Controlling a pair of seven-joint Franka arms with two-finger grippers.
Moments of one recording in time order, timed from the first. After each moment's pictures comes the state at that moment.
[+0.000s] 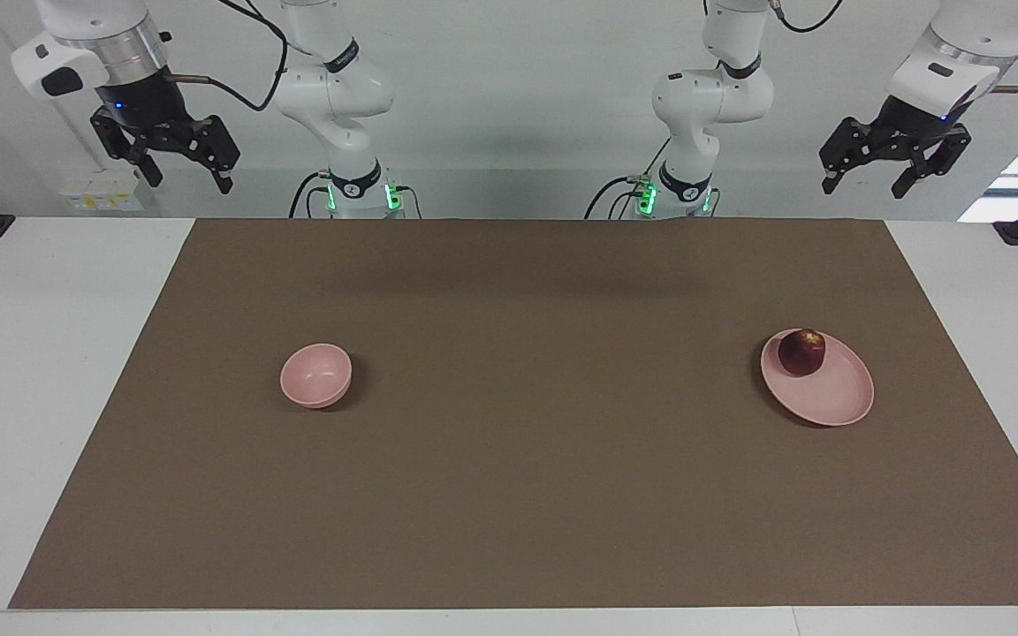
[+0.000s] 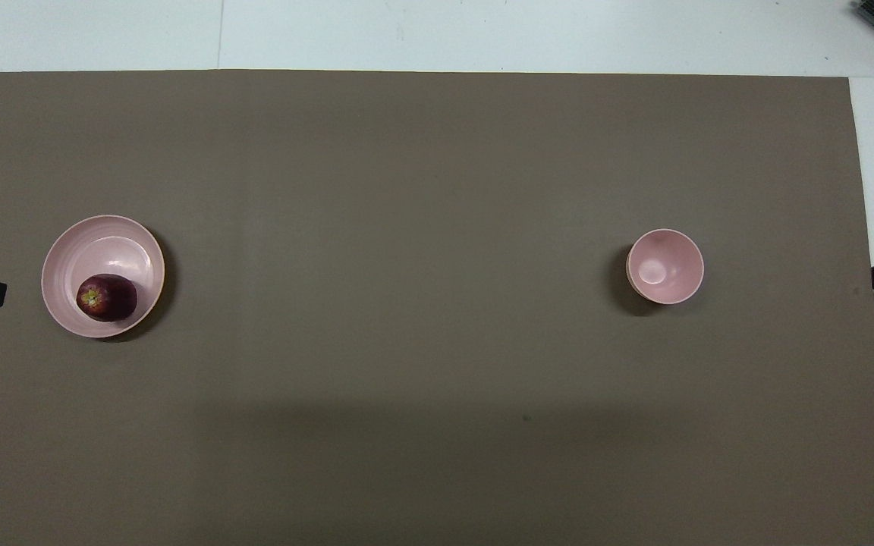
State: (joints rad) left arm -0.03 -0.10 0.00 -1.55 0.00 1.43 0.13; right arm 0.07 -0.07 -0.14 -1.49 -0.05 1.41 0.04
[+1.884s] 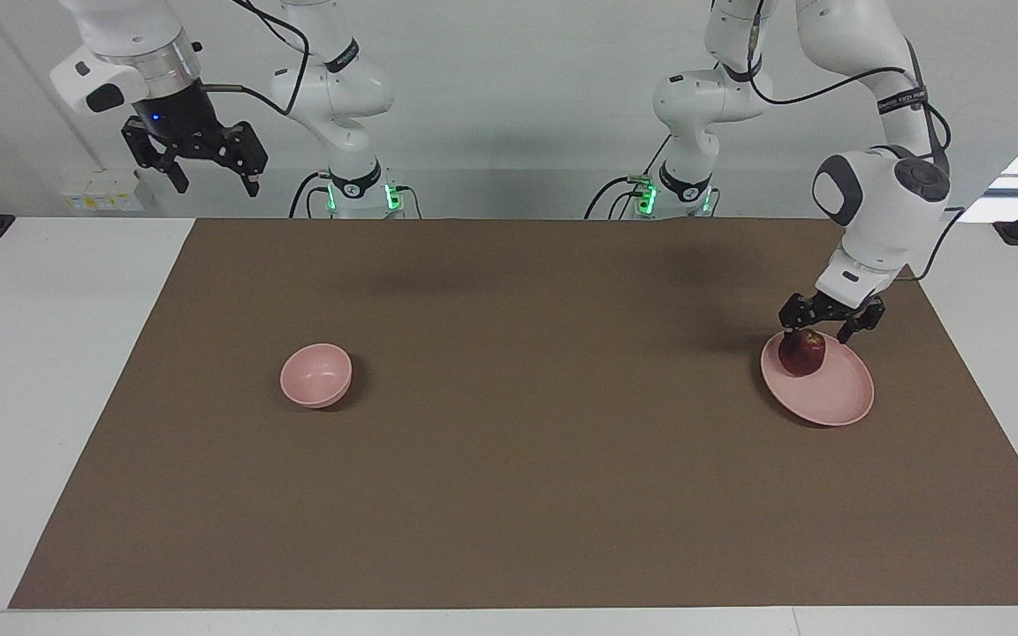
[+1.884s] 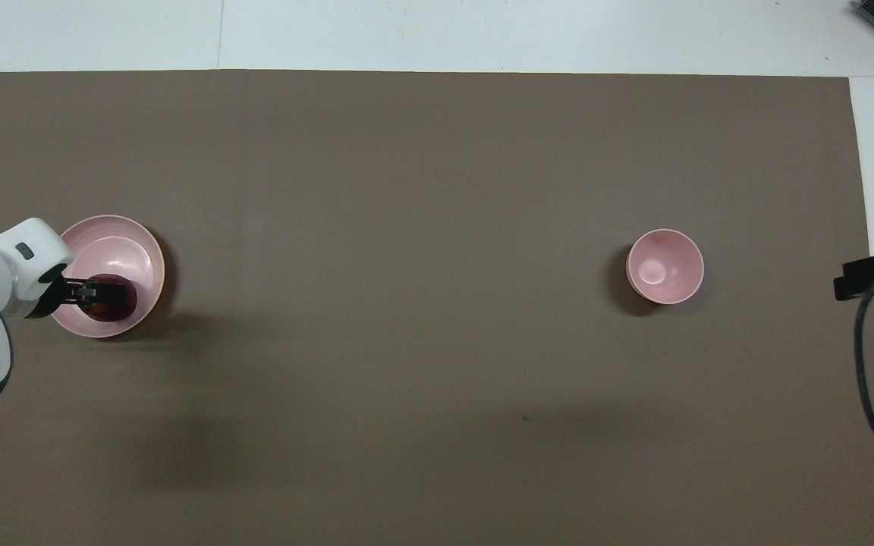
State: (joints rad) left arm 0.07 0.03 0.03 -2.24 0.00 2.37 0.22; right arm 0.09 -0.07 -0.10 -1.52 -0.05 1.40 0.03
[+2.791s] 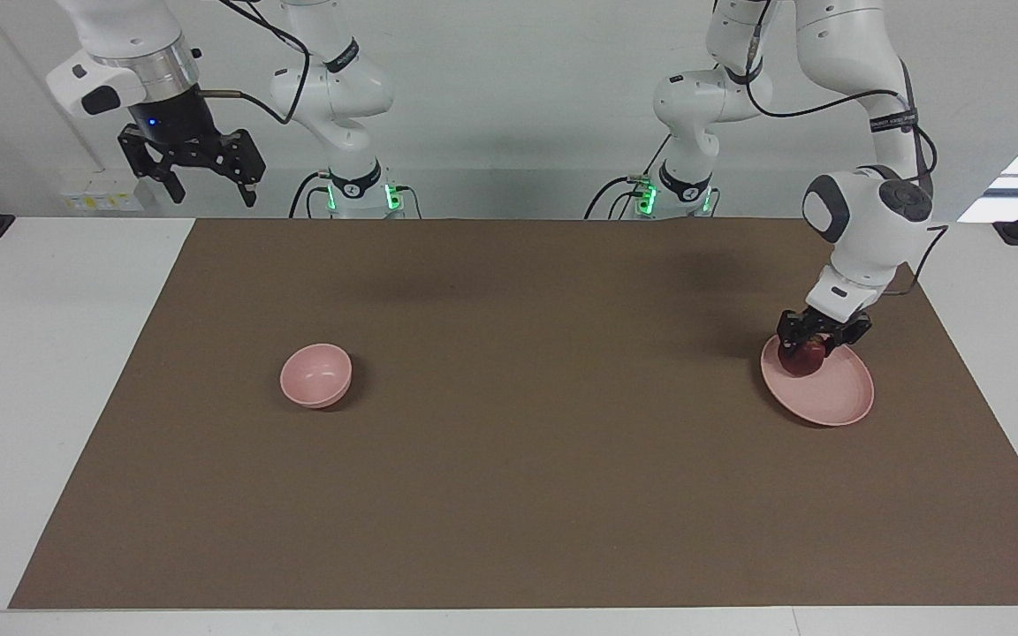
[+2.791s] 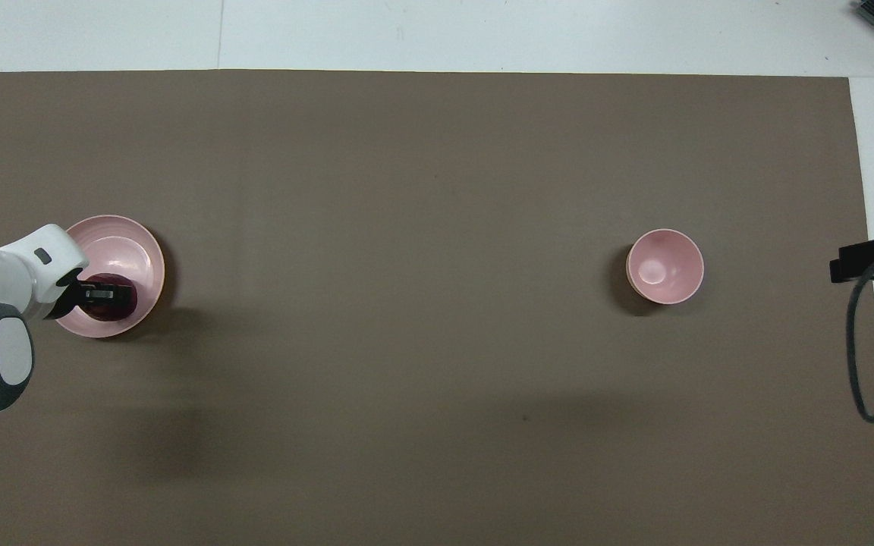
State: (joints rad) left arm 0.07 0.07 0.03 -2.26 0.00 2.44 0.22; right arm 0.09 -0.07 -0.10 -1.54 -0.05 1.47 0.03
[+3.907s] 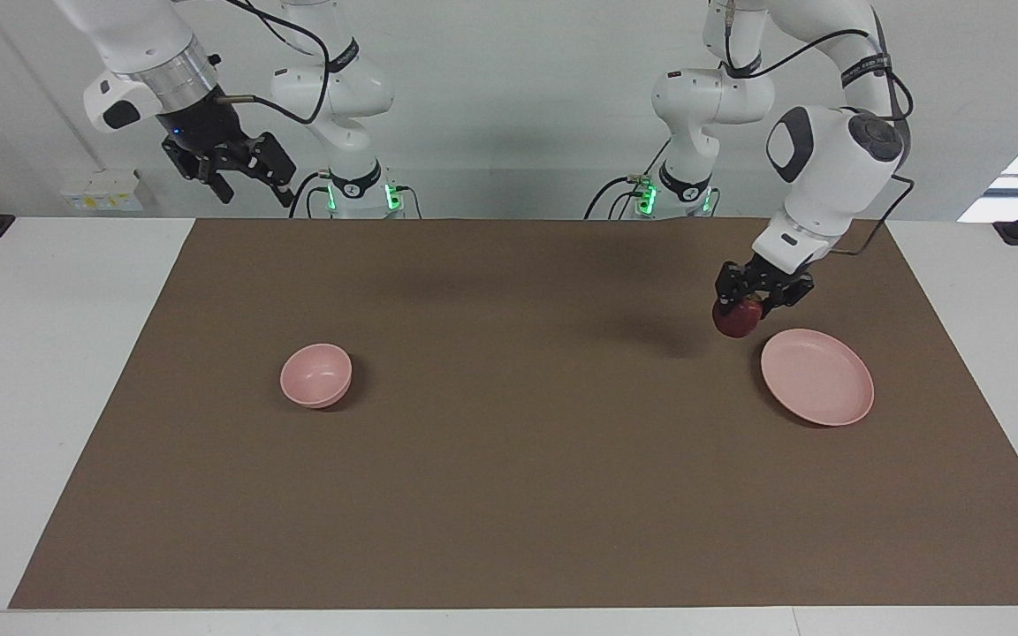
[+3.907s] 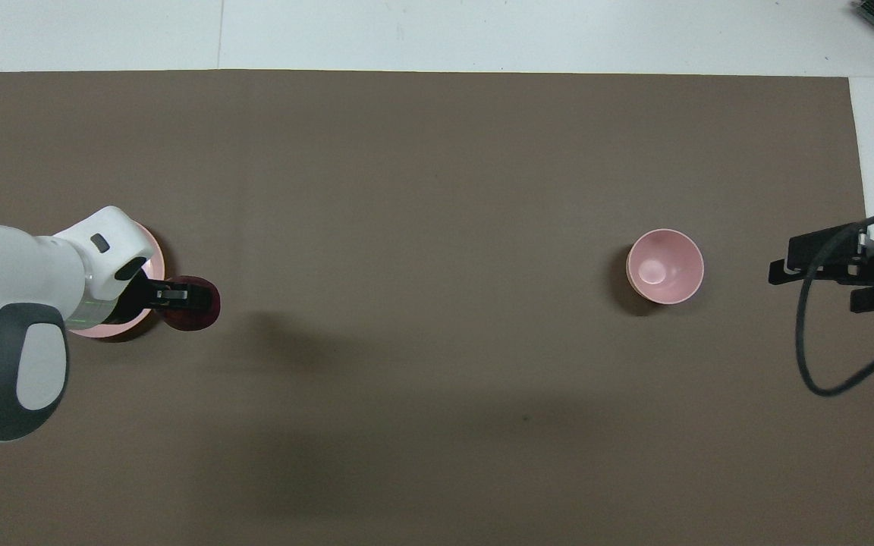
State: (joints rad) left arm -0.17 -0.10 -0.01 -2.17 -0.21 2.13 0.02; right arm 0.09 -0.07 -0.10 -1.58 0.22 1.45 0.35
